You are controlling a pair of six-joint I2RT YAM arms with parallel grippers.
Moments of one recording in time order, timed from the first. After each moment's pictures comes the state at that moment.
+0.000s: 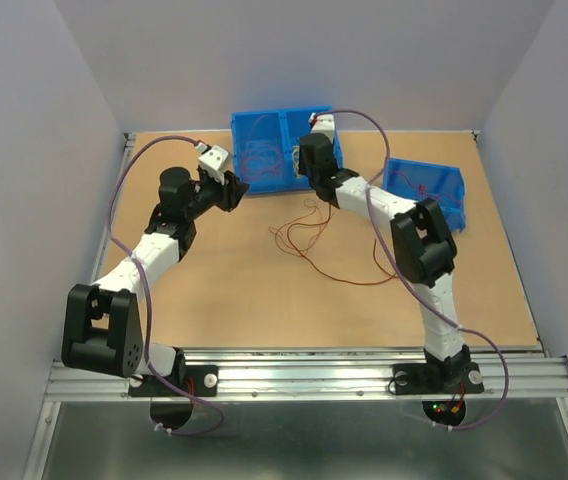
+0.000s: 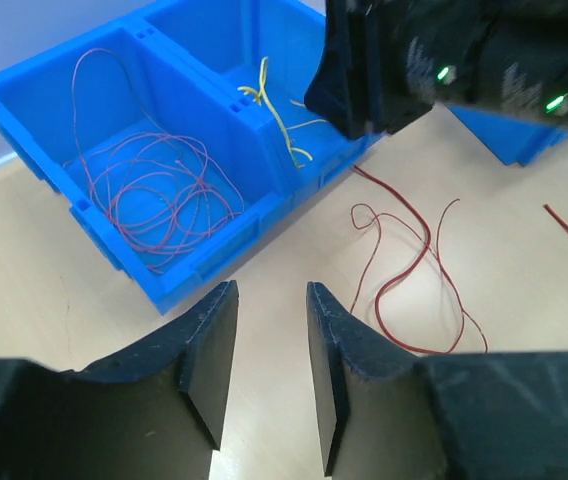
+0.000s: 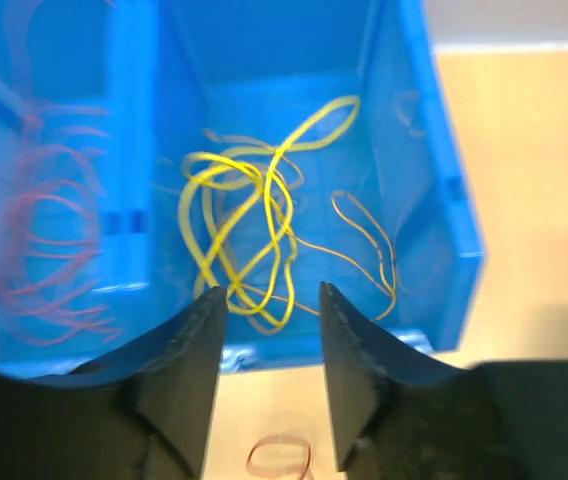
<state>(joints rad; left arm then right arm) -0.19 1.38 0.84 0.38 0.50 0.04 0.57 2.24 1.78 0.05 0.54 0.25</state>
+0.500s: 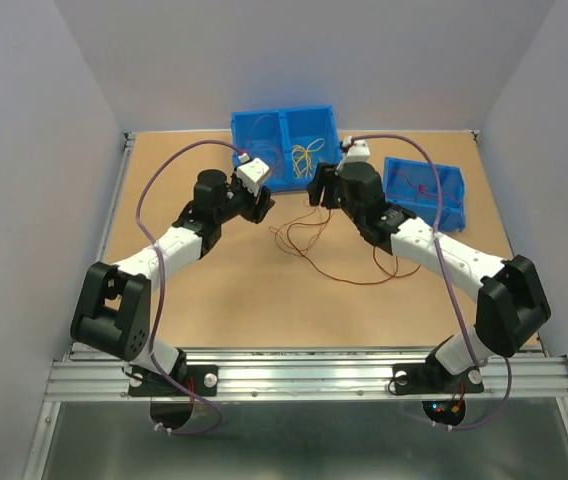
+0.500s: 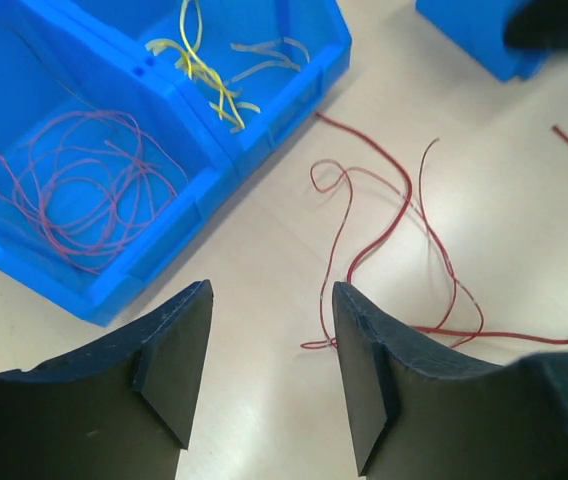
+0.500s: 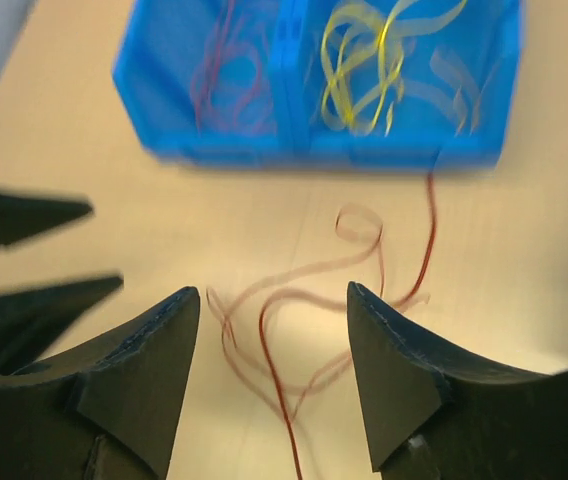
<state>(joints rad) -0.37 1.46 0.88 0.30 0.38 0.19 0.64 1.52 1.17 0.07 0.30 0.38</state>
